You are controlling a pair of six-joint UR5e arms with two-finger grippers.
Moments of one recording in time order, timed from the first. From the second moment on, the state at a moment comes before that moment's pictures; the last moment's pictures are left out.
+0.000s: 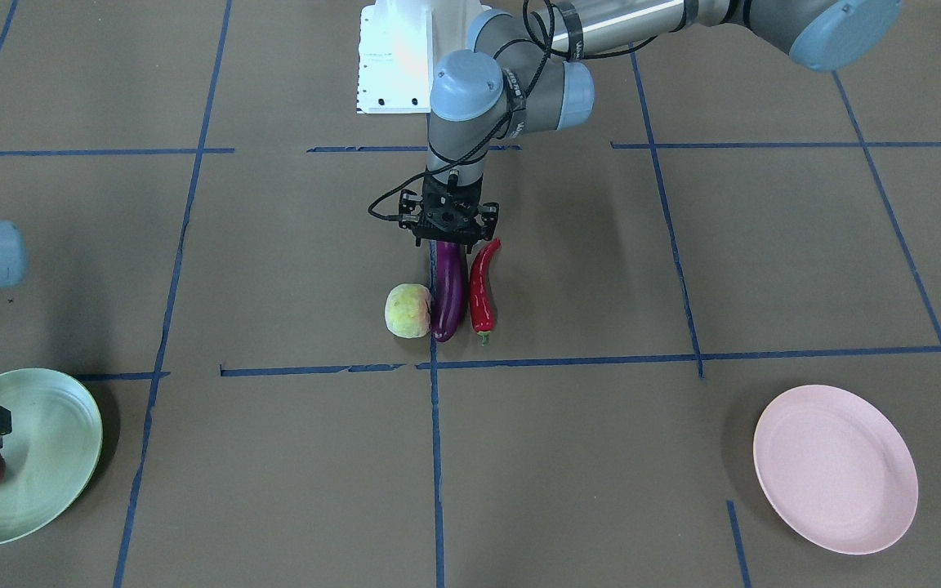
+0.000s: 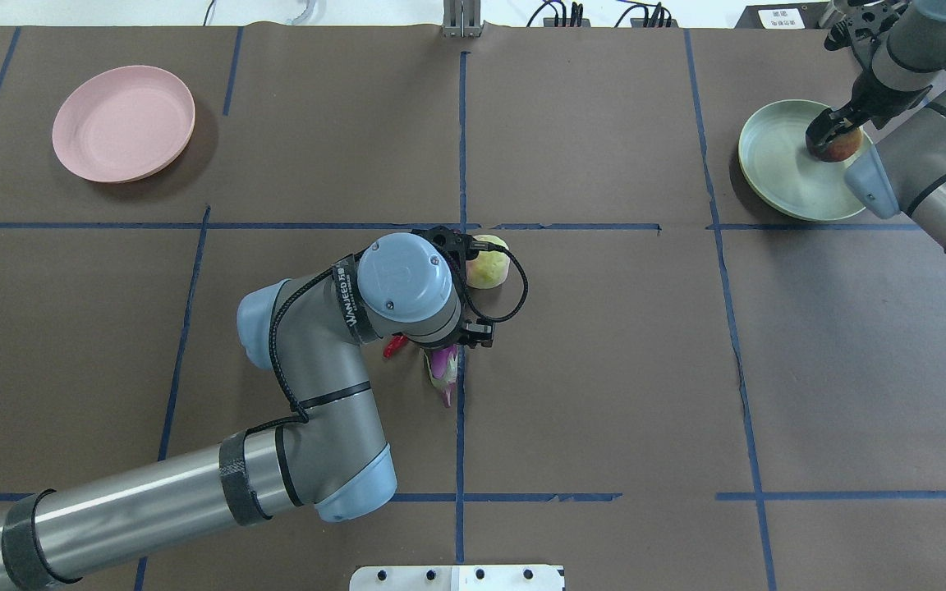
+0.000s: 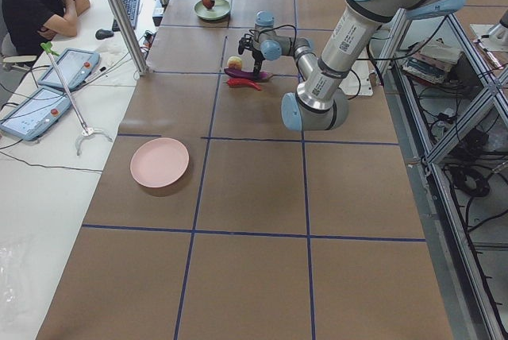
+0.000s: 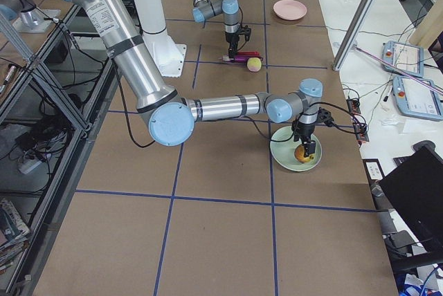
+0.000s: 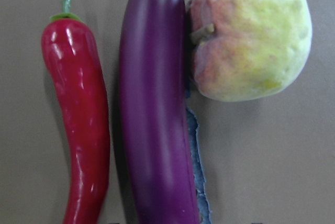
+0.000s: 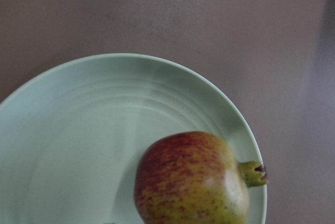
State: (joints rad) left arm -0.43 -2.36 -1.47 -1.75 -1.77 -1.16; right arm 1.15 -1.07 1.16 -1.29 2.03 0.25
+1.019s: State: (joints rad) left arm -0.73 -2.26 -1.63 -1.69 -1.79 -1.22; right arm 0.98 -1.03 1.44 -1.28 2.20 0.99
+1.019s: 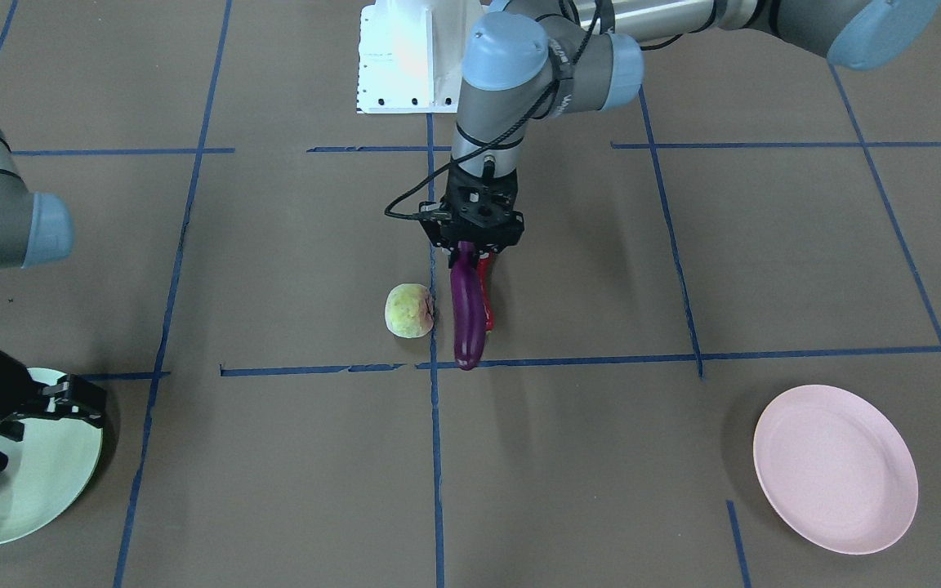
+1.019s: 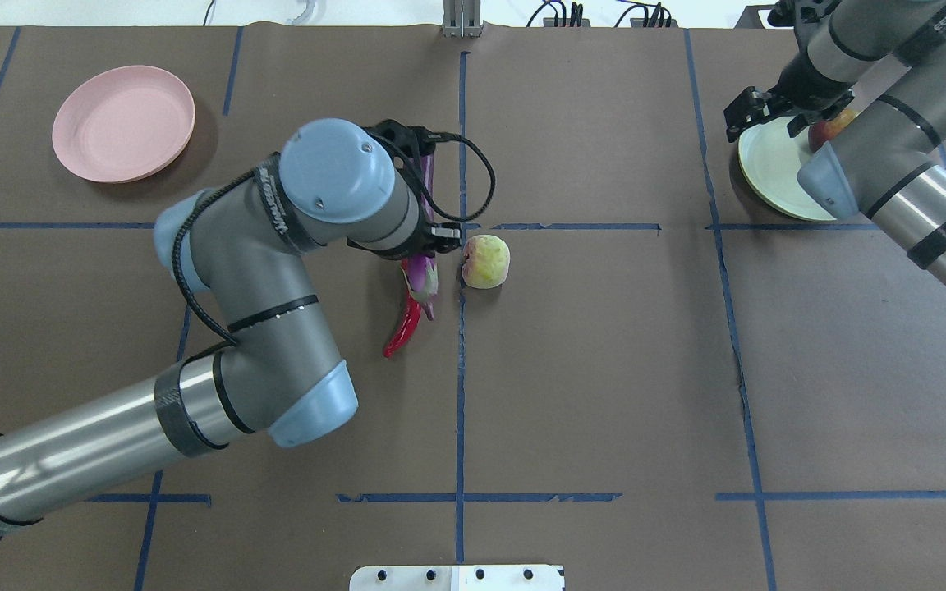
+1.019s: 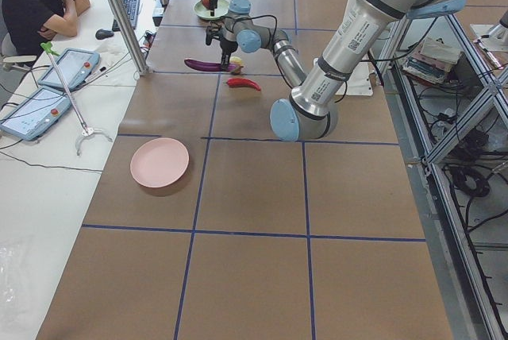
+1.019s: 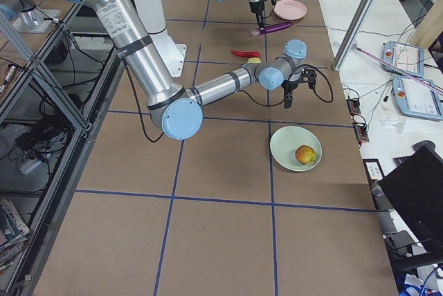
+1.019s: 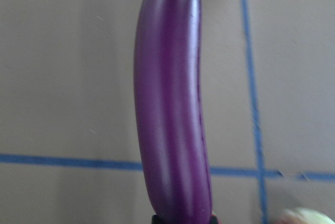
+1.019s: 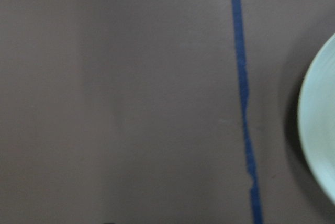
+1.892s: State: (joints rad) left arm -1.08 -2.22 -1.05 -1.89 -1.89 -0.73; right arm 0.73 -0.94 1.58 -1.30 2.06 1.54
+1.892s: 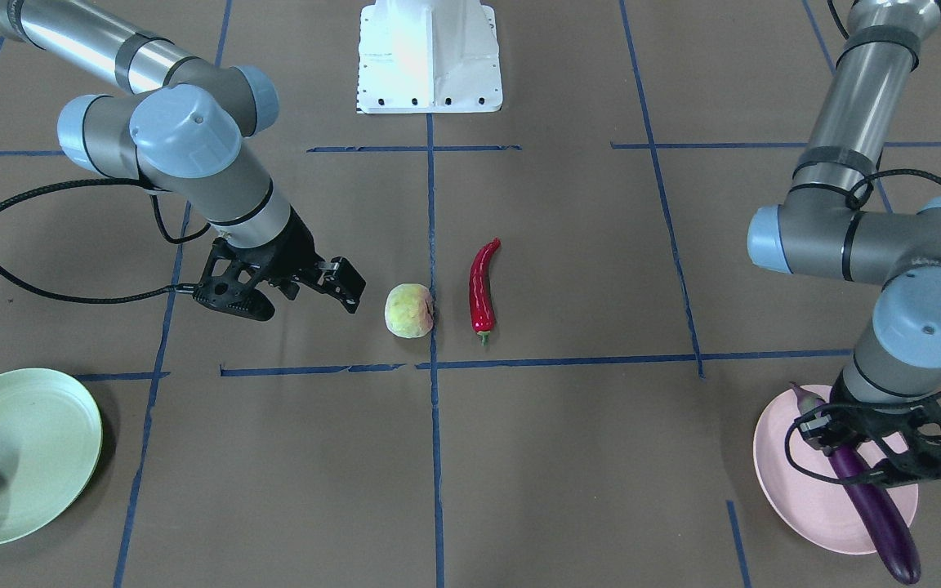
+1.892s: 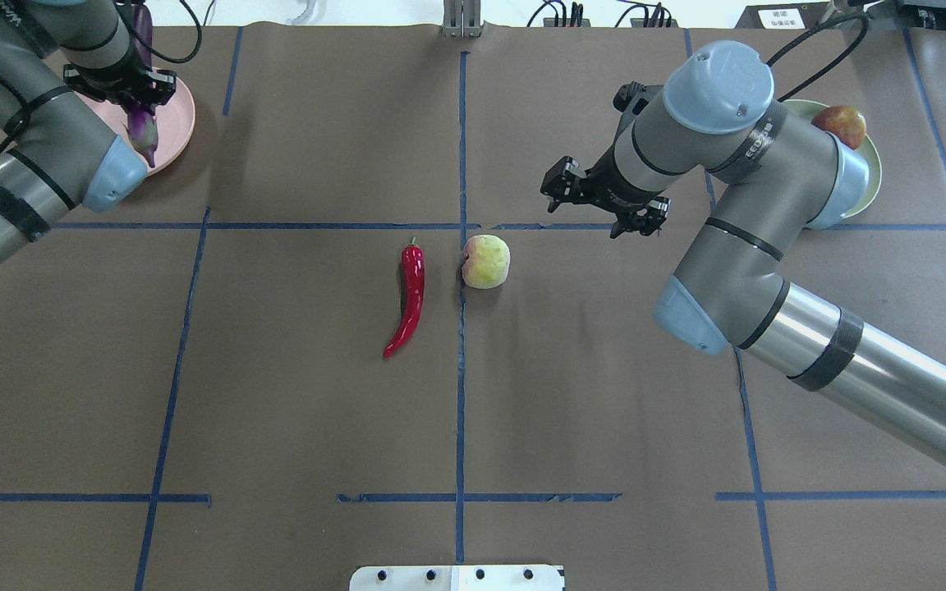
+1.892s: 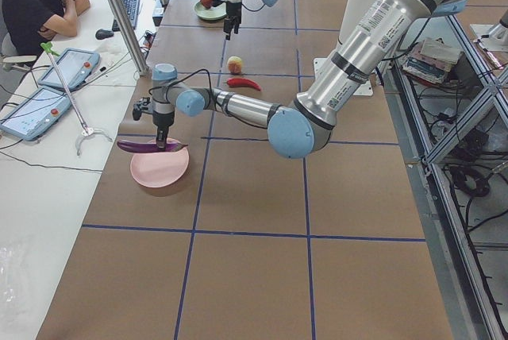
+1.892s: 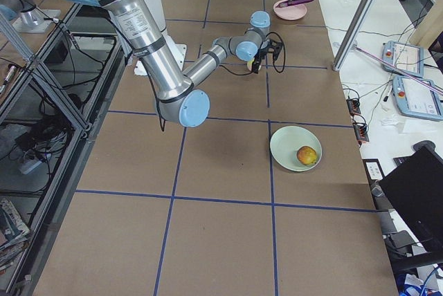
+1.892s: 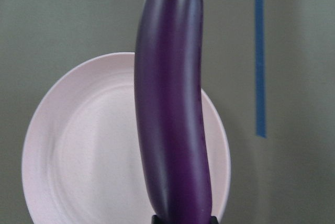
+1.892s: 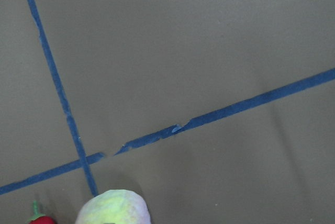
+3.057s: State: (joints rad) left arm -1.12 -2.26 -0.92 -2.01 -1.89 -0.67; right arm 0.61 -0.72 1.31 -1.38 1.98 1.54
